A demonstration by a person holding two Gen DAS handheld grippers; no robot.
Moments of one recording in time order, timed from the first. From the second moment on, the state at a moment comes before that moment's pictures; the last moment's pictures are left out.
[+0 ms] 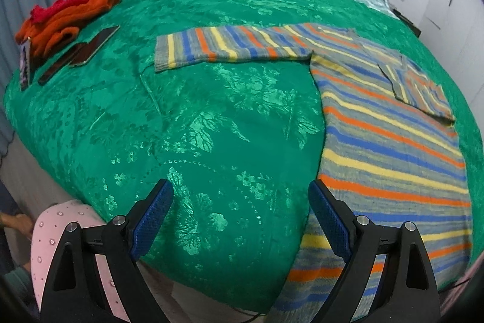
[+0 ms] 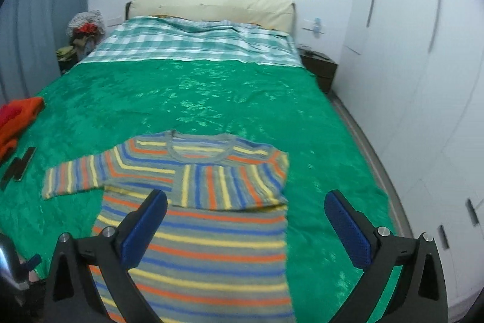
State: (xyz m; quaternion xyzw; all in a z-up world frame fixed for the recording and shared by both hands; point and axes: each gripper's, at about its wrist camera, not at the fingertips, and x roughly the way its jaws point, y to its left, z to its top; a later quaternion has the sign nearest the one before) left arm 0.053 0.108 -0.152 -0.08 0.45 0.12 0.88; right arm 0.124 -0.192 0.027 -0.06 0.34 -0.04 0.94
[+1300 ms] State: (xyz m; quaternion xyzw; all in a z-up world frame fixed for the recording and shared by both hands) left arm 0.050 0.108 -0.152 -0.08 0.46 0.12 0.88; right arm 0.057 -0.216 0.051 -0.10 0.32 -0.12 0.93
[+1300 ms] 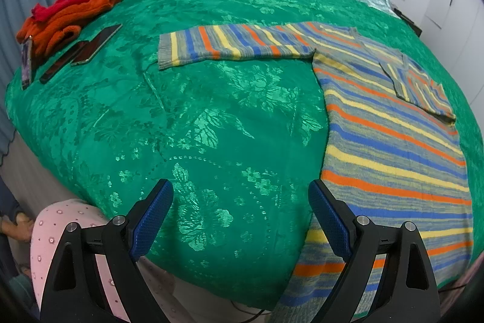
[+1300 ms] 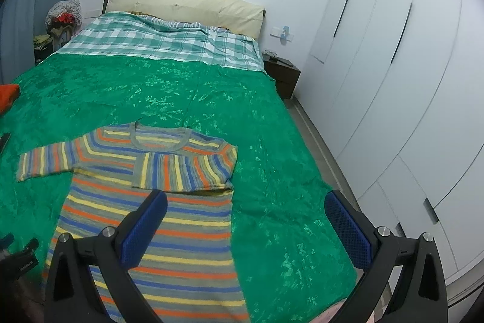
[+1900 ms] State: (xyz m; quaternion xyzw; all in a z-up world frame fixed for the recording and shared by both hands) left arm 0.051 0.107 -0.153 -0.08 0.46 0.12 0.88; right arm 0.057 -0.215 0.046 -0.09 0.33 -0.11 0.93
